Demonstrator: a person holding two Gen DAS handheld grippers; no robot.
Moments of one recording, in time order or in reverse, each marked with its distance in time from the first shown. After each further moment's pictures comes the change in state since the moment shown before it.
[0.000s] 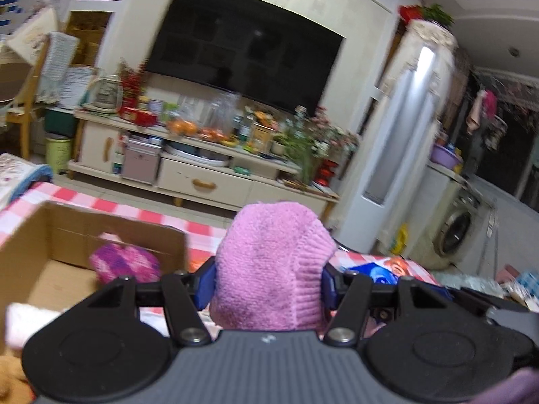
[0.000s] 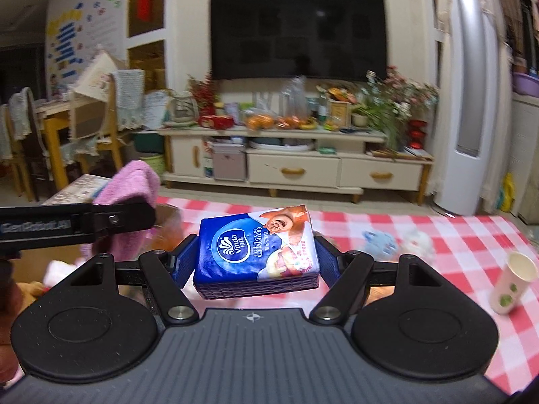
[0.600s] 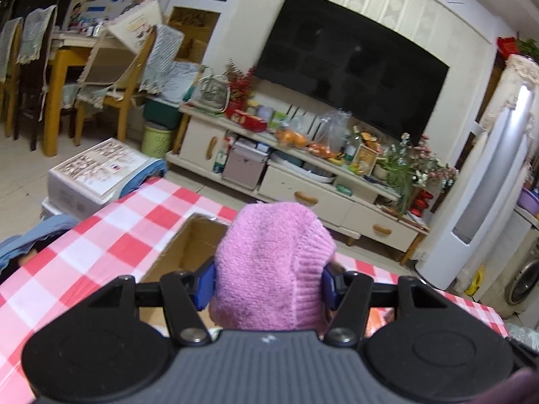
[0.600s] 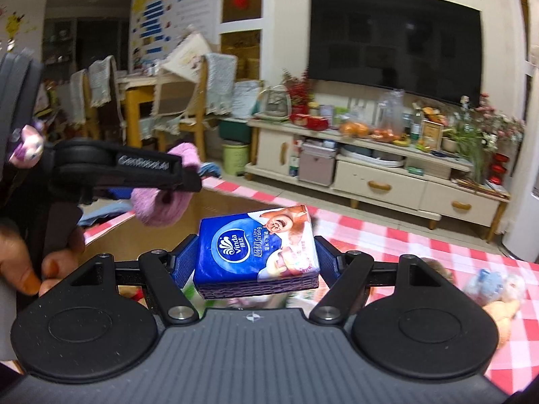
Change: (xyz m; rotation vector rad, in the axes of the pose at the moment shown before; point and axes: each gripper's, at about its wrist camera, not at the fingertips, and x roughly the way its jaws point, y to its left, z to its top) left arm -0.028 0.102 0.023 -0.165 -0.058 0.330; right arm 0.010 0.079 0.006 -0.180 0.024 0.259
